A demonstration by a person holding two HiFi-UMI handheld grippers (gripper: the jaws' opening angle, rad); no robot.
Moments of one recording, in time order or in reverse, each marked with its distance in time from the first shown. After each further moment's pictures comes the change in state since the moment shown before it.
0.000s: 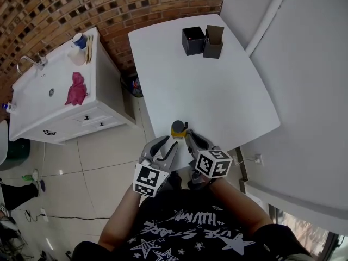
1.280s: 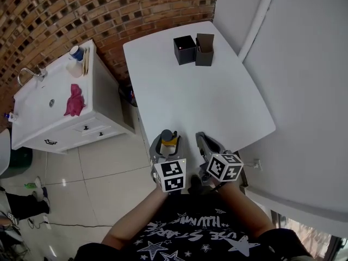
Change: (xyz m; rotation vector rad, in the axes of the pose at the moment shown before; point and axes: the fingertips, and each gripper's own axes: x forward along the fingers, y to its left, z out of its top) left arm 0.051 0.018 -0.003 -0.088 0.120 0.454; right arm -0.037 -0.055 0.039 0.017 -0.097 -0.057
